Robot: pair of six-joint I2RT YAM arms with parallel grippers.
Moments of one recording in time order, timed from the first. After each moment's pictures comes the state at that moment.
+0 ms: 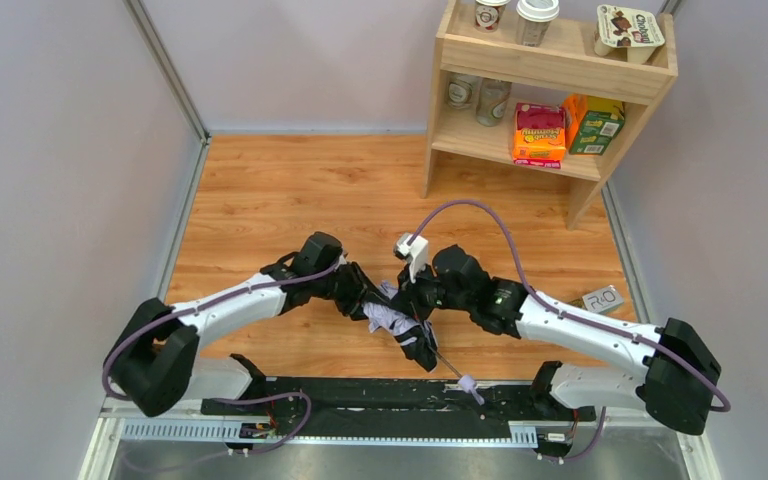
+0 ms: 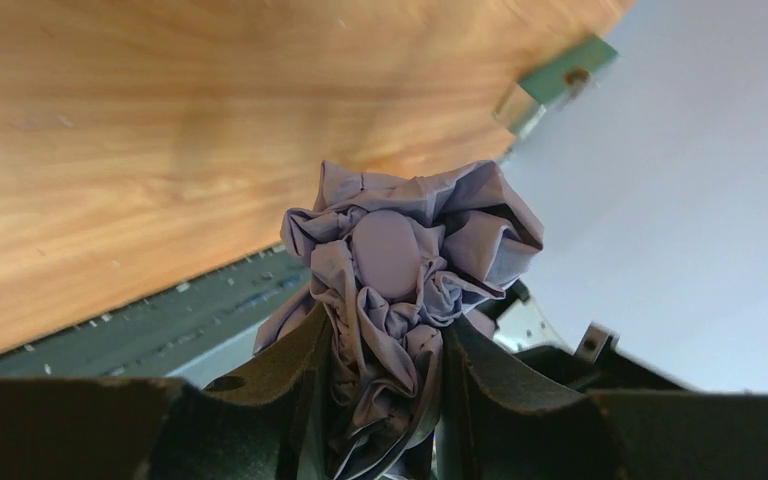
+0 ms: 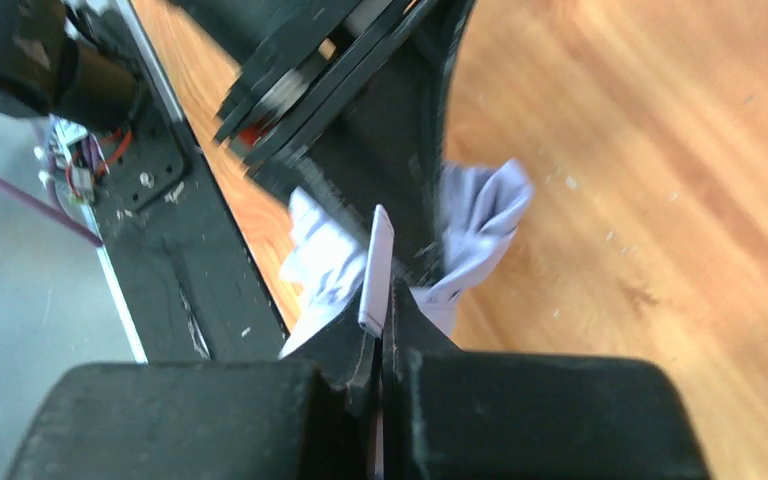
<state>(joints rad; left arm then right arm) -0.66 1.24 0.64 -0.21 0.54 -1.45 0.97 1.15 0.75 -0.06 -0.22 0.25</state>
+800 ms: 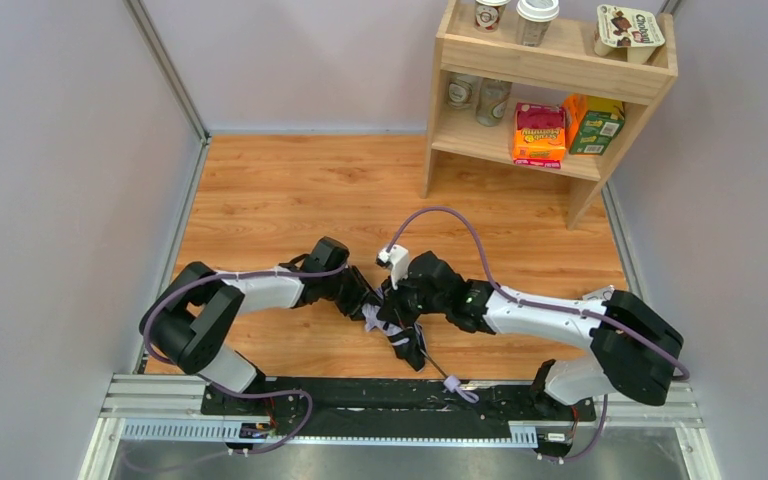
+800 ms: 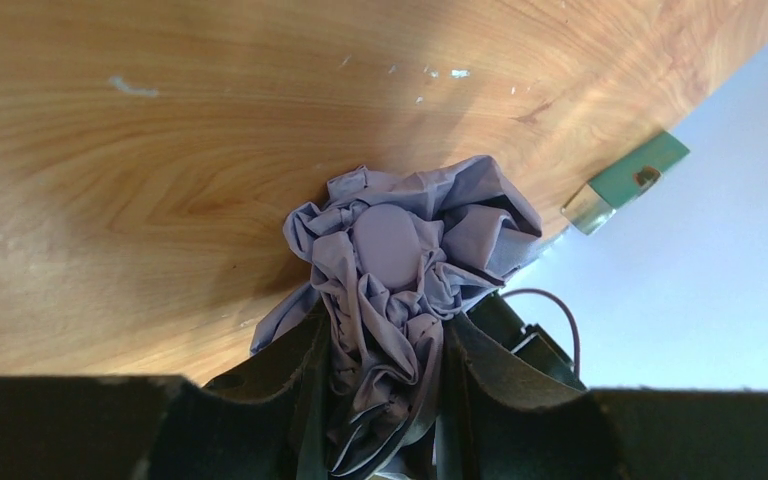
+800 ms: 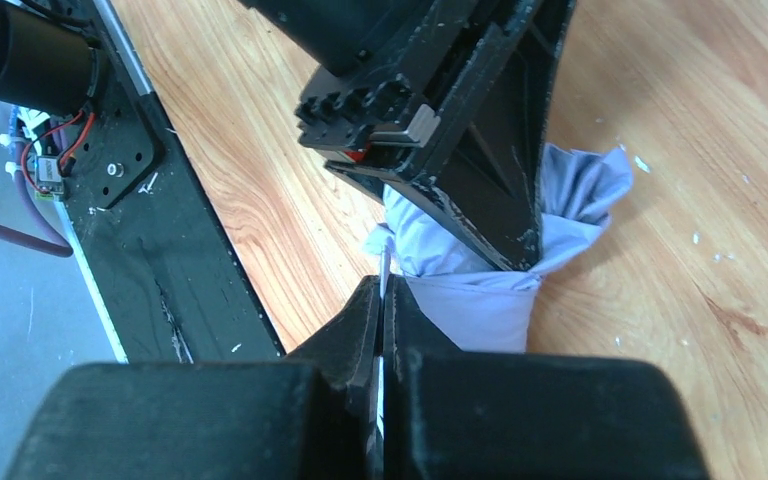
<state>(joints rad) -0.62 1.53 0.60 -0.06 0.43 -1.36 1.01 1.37 0.72 0.06 -0.23 0.33</state>
